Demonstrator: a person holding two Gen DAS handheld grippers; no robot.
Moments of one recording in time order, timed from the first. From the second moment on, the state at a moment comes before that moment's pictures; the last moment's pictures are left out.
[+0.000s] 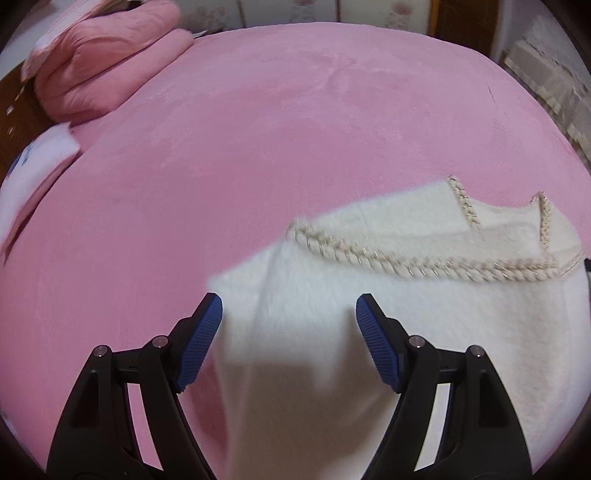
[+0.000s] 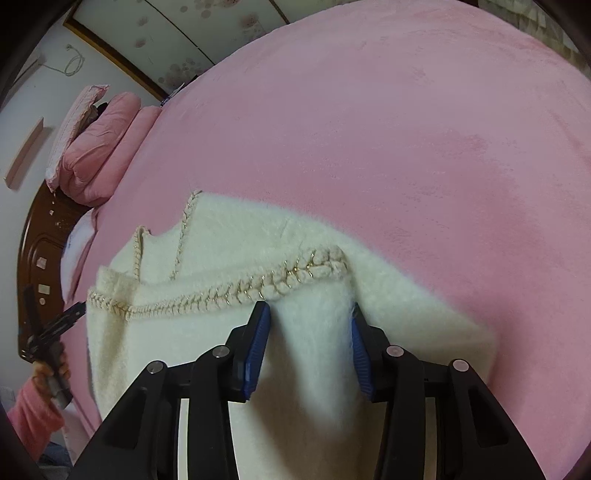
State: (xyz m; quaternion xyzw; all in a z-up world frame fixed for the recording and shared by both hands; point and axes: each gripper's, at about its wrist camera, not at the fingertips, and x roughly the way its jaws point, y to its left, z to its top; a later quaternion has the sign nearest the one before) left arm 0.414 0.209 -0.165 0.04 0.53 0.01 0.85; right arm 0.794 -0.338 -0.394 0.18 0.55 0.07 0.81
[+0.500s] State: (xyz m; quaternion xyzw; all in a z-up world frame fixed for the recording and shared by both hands) left arm 0.425 0.185 -0.202 0.09 0.52 -0.02 0.85; right arm 0.777 -0.327 -0.354 0.23 0.48 0.07 0.84
